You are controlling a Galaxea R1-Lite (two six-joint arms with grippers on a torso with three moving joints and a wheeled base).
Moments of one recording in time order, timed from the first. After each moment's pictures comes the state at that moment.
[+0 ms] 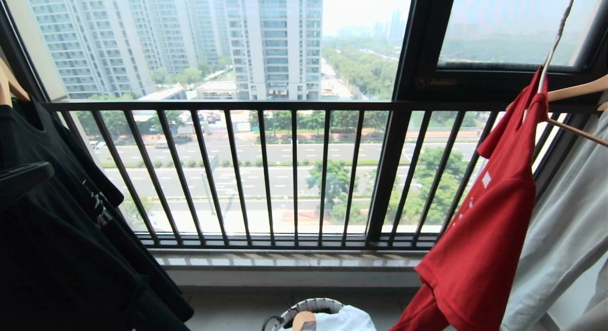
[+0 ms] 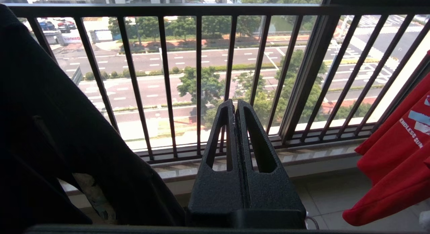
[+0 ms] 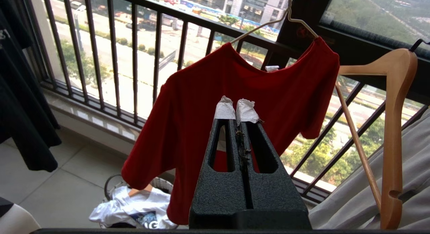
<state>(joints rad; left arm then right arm) -0.42 0.76 -0.73 -0.09 0.18 -0.05 0.24 0.70 -1.49 0.75 0.07 -0.21</state>
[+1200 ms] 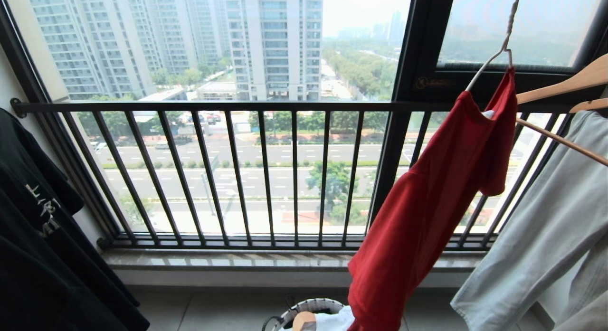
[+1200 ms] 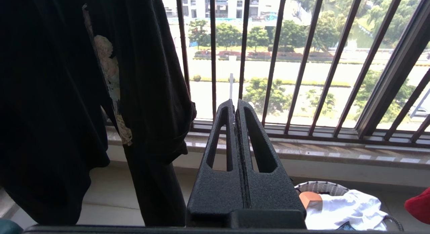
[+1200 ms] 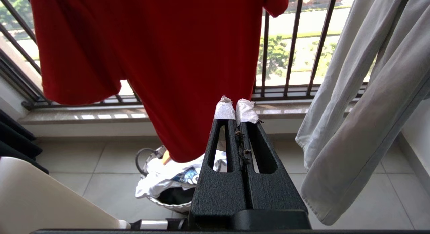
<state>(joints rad) -0.01 0.00 -0.18 0.08 0.08 -0.01 0.02 0.19 -0.98 0.88 0.06 0.16</state>
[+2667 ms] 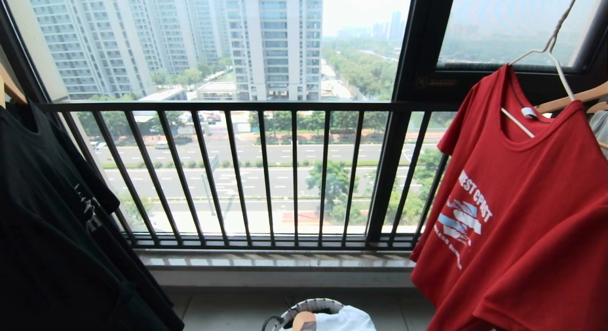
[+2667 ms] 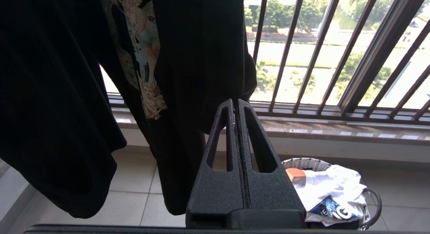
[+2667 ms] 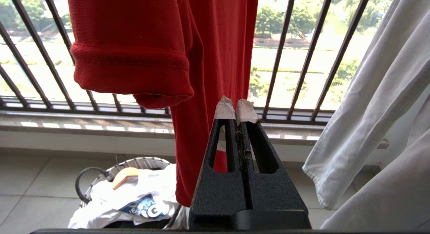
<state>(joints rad) -0.01 0.00 0.00 0.00 0.02 -0.05 0.01 0.00 0.00 0.00 0.01 -0.01</state>
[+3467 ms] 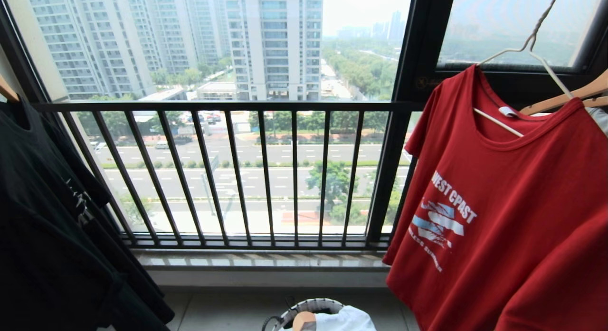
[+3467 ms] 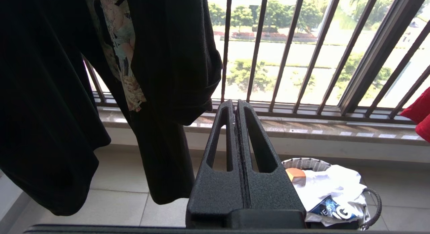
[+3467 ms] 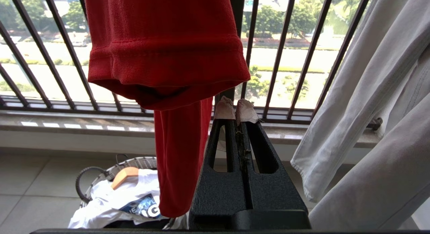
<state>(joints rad) -0.01 0.00 0.00 0.00 0.02 -0.05 0.01 0.00 0.00 0.00 0.01 -0.01</state>
